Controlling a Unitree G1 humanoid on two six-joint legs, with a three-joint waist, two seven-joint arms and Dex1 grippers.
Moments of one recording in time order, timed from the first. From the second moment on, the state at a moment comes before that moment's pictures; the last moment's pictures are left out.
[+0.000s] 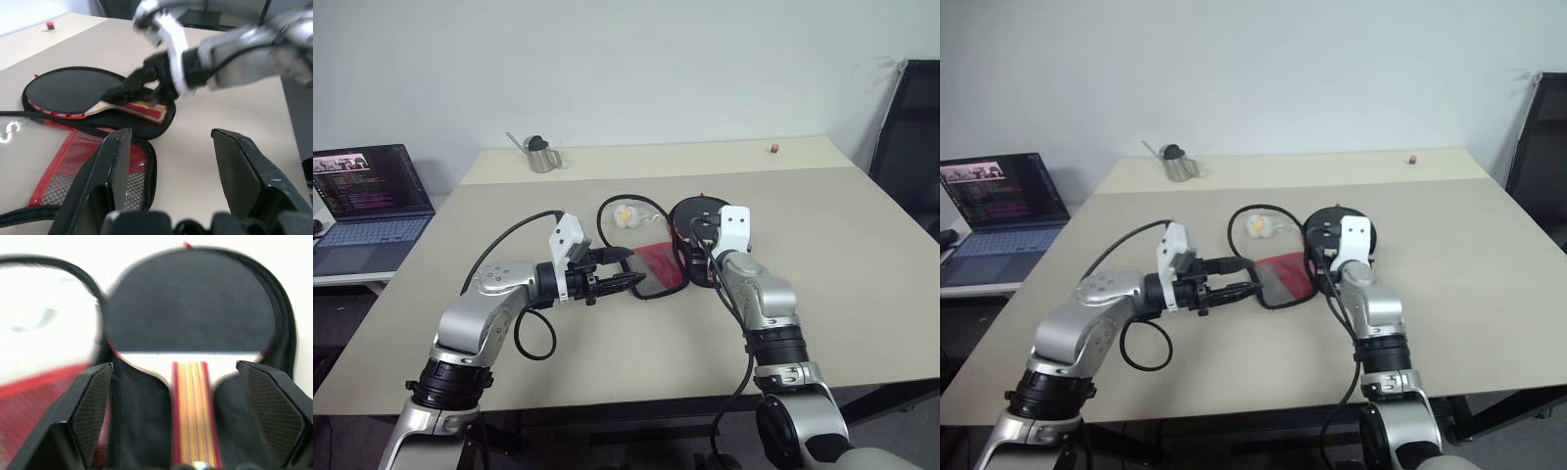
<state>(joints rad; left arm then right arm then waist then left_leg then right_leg) -0.52 0.59 -0.03 -0.12 -0.47 0.52 -0.96 -0.77 -0.01 -0.11 0.15 0.16 0.79 -0.03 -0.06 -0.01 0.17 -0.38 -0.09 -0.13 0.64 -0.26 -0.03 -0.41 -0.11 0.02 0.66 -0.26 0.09</state>
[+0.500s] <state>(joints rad) -0.57 0.59 0.01 0.17 -0.29 0.46 -0.76 -0.67 -0.48 -0.06 -0.29 0.51 0.99 0.59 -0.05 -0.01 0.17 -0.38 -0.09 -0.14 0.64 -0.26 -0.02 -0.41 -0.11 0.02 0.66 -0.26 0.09</state>
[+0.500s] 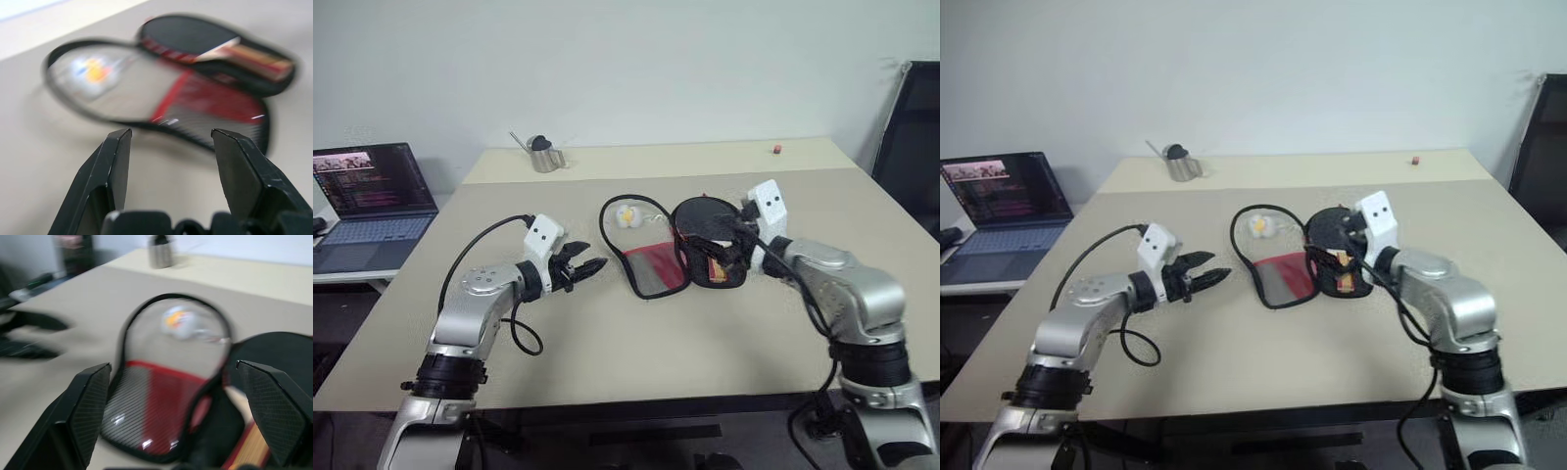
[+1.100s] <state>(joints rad) -0.71 0.51 -0.05 0.53 -0.16 0.32 -0.81 -0.63 -0.79 -0.05 -0.20 0.52 0.84 0.87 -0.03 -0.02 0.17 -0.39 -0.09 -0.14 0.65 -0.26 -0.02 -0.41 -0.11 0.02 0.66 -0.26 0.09</state>
